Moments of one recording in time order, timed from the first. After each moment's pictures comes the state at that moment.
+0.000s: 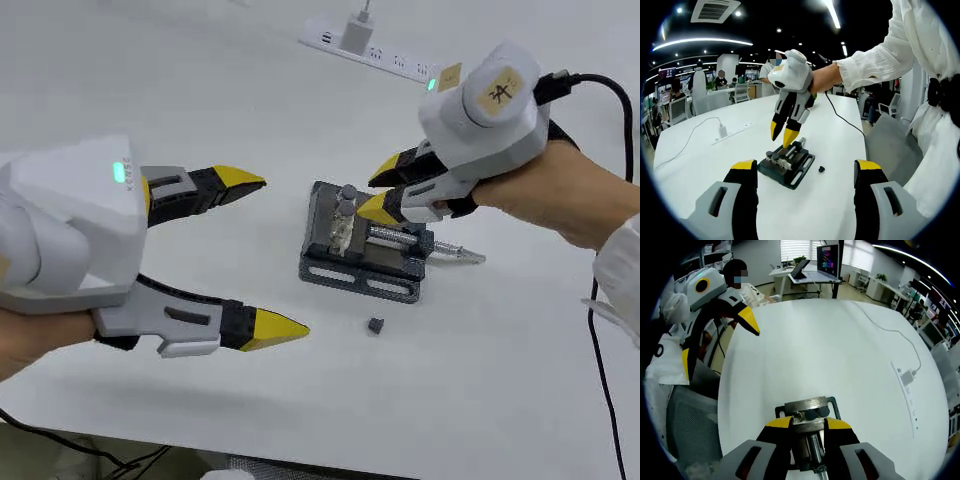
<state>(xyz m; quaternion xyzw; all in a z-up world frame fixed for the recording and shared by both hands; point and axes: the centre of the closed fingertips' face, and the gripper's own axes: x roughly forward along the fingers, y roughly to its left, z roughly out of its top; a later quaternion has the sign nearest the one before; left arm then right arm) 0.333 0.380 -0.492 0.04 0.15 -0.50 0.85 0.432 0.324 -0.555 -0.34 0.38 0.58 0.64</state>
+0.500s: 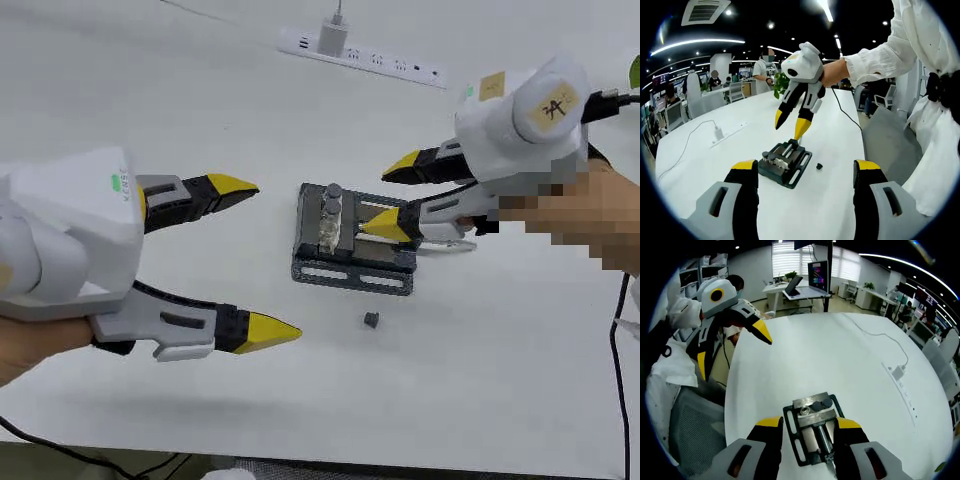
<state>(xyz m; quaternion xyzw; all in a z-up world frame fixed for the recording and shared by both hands) 0.330 0.369 -0.493 0.08 0.16 -0.51 0.84 0.410 0.297 -0.535 -0.29 0.34 0.57 0.69</state>
